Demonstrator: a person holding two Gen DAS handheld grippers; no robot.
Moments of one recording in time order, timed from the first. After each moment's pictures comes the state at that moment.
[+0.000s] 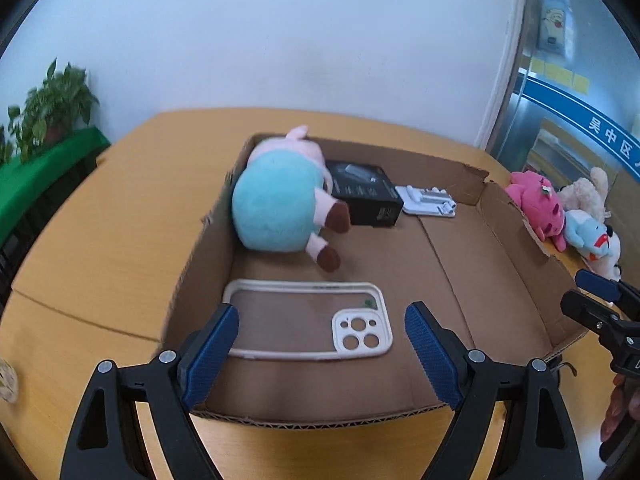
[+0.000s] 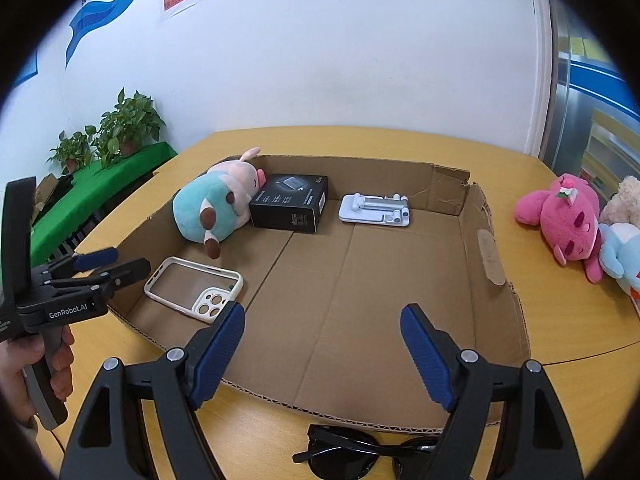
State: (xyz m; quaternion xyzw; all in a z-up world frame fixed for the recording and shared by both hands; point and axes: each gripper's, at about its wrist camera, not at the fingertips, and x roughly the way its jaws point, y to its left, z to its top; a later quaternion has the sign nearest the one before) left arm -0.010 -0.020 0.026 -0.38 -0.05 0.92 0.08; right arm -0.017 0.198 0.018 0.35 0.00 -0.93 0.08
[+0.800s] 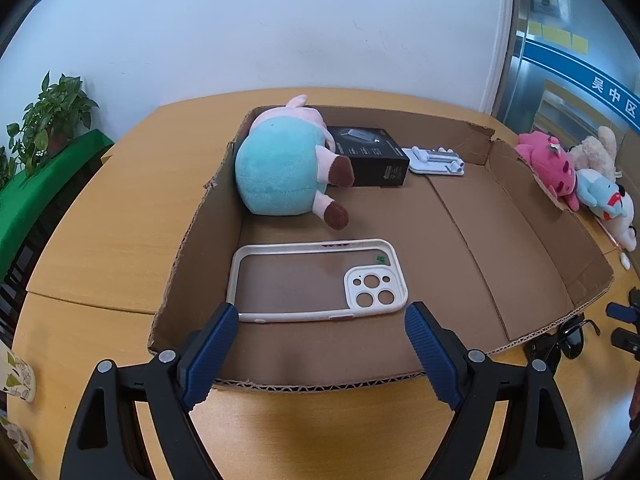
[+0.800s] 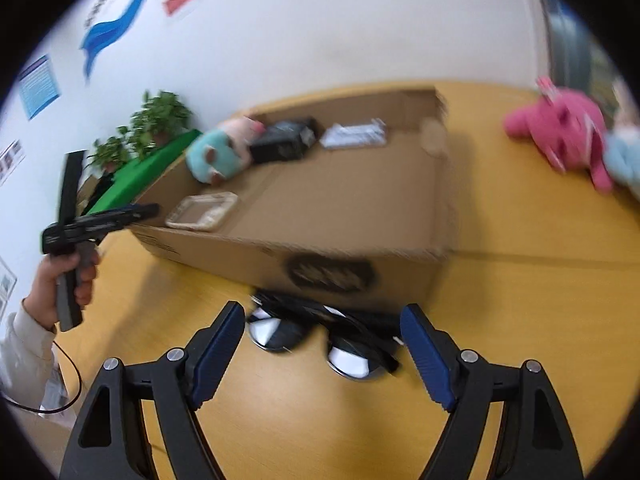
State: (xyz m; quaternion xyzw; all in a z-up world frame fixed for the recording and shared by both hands) left arm 0.005 -0.009 0.011 -0.41 0.01 0.91 0.07; right arm 0.056 0.314 -0.041 0.40 -0.08 -0.90 0.16
